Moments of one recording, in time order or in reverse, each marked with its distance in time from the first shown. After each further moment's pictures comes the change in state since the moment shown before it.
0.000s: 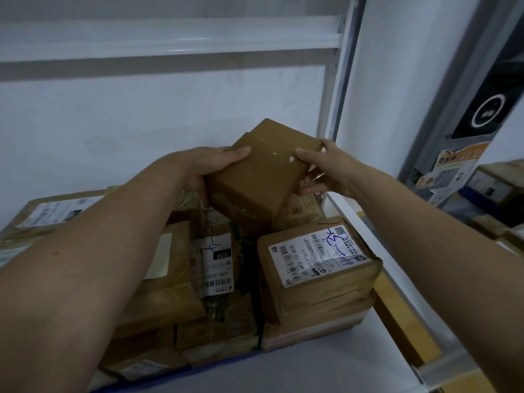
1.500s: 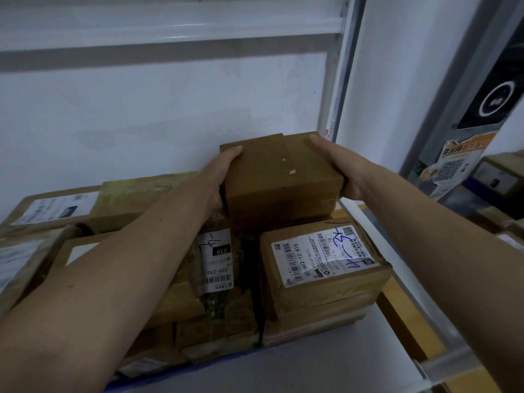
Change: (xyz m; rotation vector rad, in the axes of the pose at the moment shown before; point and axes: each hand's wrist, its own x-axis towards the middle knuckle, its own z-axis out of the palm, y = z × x) left_hand 0.024 -0.024 0.043 -0.685 0.161 -0.083; right_hand 0.013 0.019 -0.020 0.040 -0.034 0.208
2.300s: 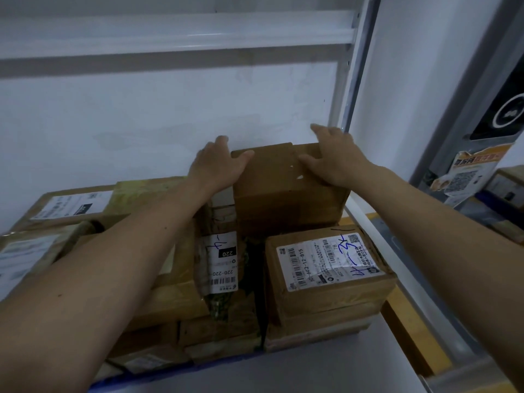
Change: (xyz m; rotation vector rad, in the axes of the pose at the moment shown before) left_hand -0.013 0.017 -0.010 1.061 0.393 0.626; right_hand -0.008 -0.024 0.025 -1.152 0.366 -0.582
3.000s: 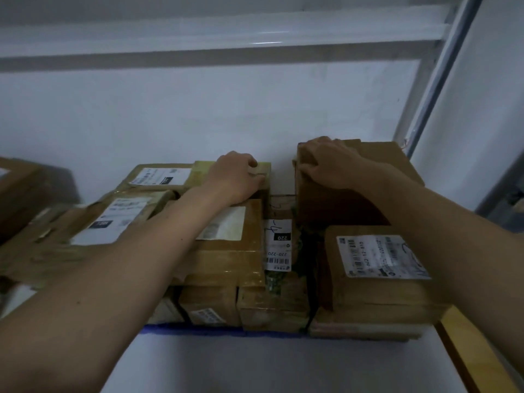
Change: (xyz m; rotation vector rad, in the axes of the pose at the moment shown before) left_hand -0.067 -0.058 -0.050 0.249 -0.005 -0.069; right_hand -0.007 -0.100 0.023 -0.105 -0.264 -0.318
